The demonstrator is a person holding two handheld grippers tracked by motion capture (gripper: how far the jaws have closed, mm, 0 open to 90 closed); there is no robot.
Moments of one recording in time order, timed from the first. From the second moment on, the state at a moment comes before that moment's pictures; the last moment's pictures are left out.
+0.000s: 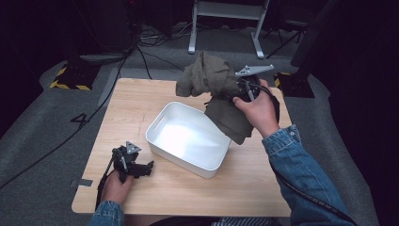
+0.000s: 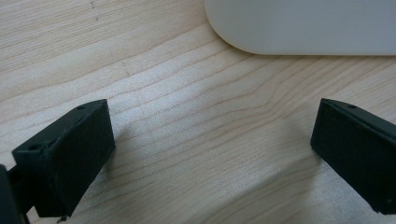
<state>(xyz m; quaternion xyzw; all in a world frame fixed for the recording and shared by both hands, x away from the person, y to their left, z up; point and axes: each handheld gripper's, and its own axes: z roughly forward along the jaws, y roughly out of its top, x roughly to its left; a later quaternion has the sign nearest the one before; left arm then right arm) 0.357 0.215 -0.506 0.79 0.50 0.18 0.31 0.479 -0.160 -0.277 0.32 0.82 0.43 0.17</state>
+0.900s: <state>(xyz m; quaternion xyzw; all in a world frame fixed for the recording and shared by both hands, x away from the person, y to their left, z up) 0.357 0.215 -0.506 0.79 0.50 0.18 0.31 0.510 -0.265 -0.282 0.44 0.77 0.41 0.21</state>
